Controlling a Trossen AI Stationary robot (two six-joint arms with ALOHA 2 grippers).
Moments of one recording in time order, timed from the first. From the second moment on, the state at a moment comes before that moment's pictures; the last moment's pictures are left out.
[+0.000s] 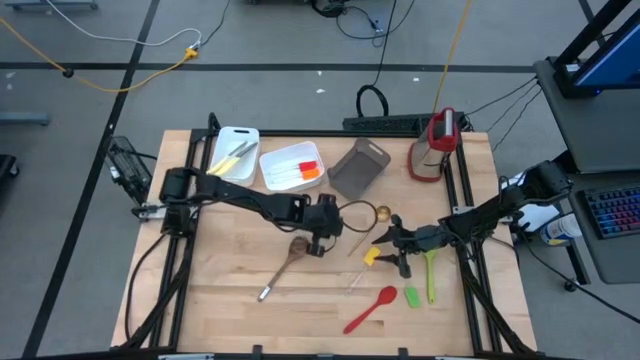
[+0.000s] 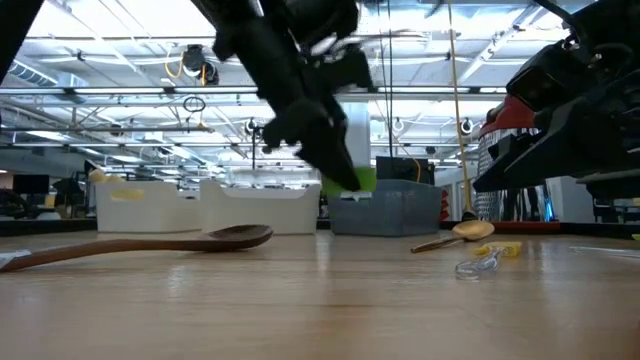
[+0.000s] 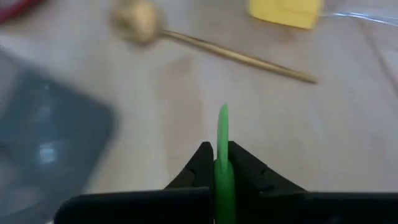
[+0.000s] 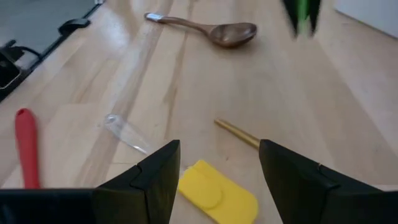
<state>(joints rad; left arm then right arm) -0.05 1.93 1.31 -0.30 -0.13 0.31 0.36 1.31 0.16 0.72 0.21 0.25</state>
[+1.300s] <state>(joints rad) 0.40 1.77 1.13 -0.19 -0.29 0.13 0.36 1.31 0.16 0.71 0.24 0.24</state>
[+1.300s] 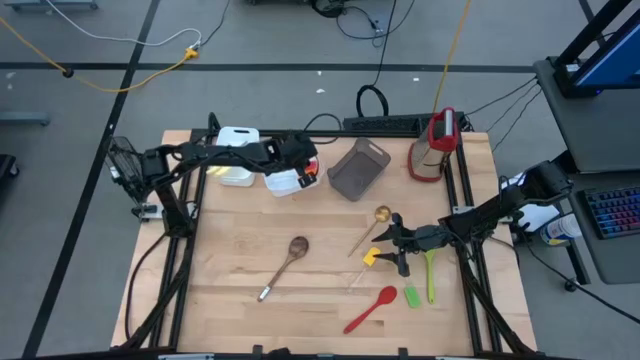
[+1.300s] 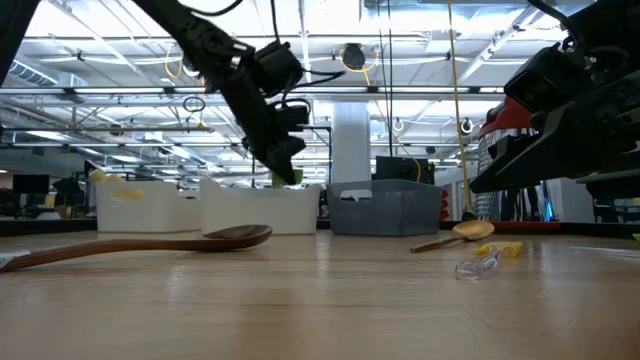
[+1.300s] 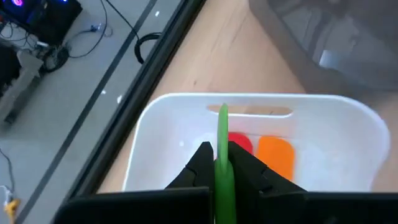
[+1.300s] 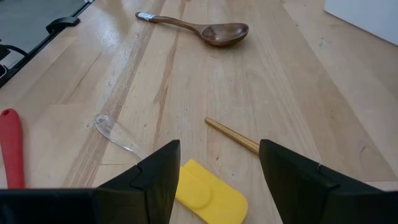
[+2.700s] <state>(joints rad) 0.49 1.64 0.97 -0.03 -0.09 -0.05 0.36 1.31 0.17 0.90 0.23 0.10</state>
